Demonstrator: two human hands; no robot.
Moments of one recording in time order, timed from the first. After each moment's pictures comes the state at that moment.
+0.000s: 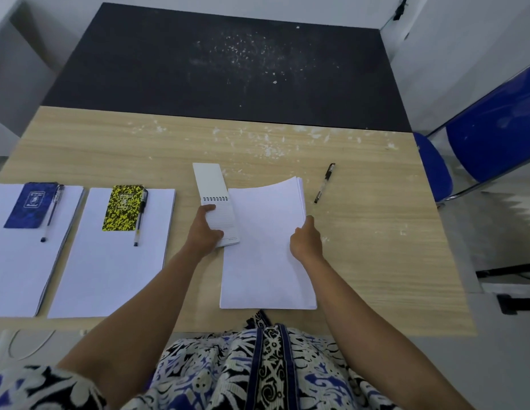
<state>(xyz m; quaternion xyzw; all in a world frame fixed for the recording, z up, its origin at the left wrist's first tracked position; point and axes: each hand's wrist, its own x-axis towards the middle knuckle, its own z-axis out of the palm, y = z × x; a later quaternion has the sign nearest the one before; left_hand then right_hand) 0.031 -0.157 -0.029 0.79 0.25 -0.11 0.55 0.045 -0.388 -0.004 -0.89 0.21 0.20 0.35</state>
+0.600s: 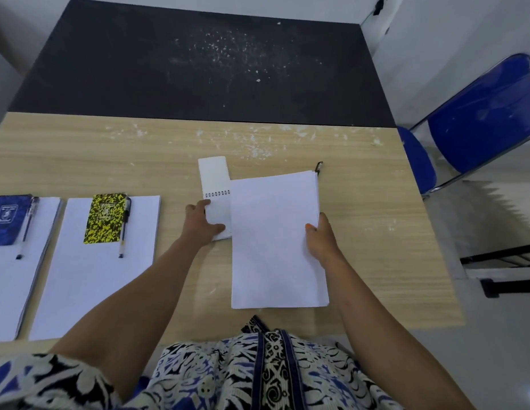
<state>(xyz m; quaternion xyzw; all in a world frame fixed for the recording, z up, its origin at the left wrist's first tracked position) 0.071 -0.164 -0.025 0.88 0.20 -0.16 0.40 0.057 -0.435 -0.005 -0.84 0.23 0.15 0.47</state>
